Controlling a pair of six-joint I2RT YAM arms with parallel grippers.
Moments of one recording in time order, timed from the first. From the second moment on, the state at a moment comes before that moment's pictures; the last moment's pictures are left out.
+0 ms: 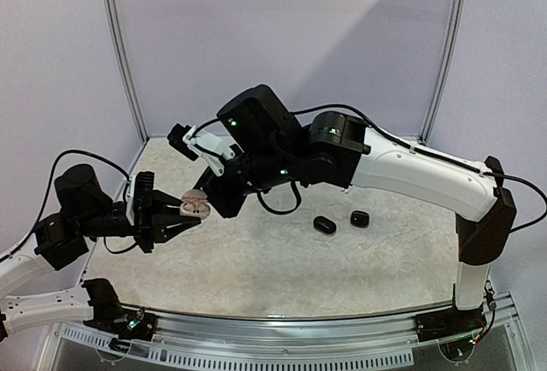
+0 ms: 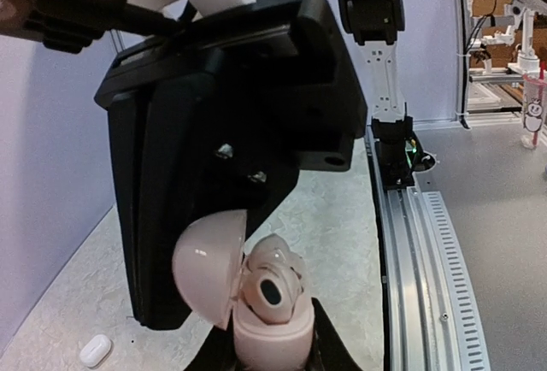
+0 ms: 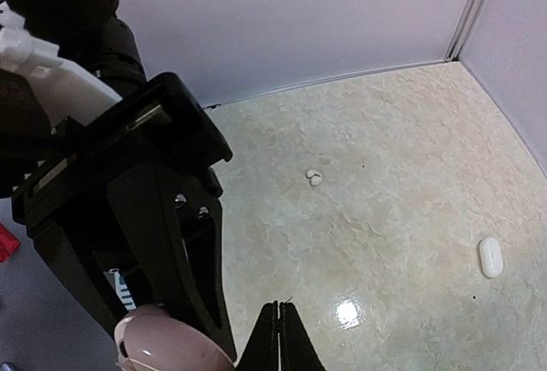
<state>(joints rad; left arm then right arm) -0.80 0.59 0.57 -0.07 0.53 0.25 1.30 2.00 2.15 -0.71 -0.03 0.05</state>
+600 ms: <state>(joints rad) -0.81 0.59 0.57 -0.11 0.51 0.19 1.36 1.88 2.00 -0.67 0.13 -0.03</state>
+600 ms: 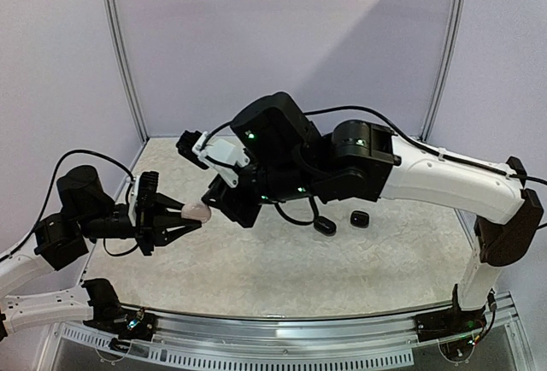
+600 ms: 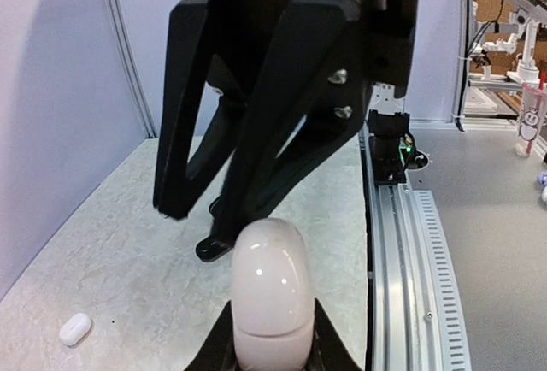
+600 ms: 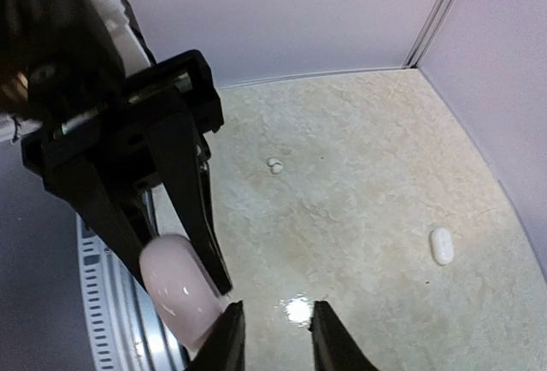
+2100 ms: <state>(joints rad) -0.81 0.58 0.57 -0.11 0.58 0.04 1.36 1.86 1.95 -0.67 -0.06 -0.29</state>
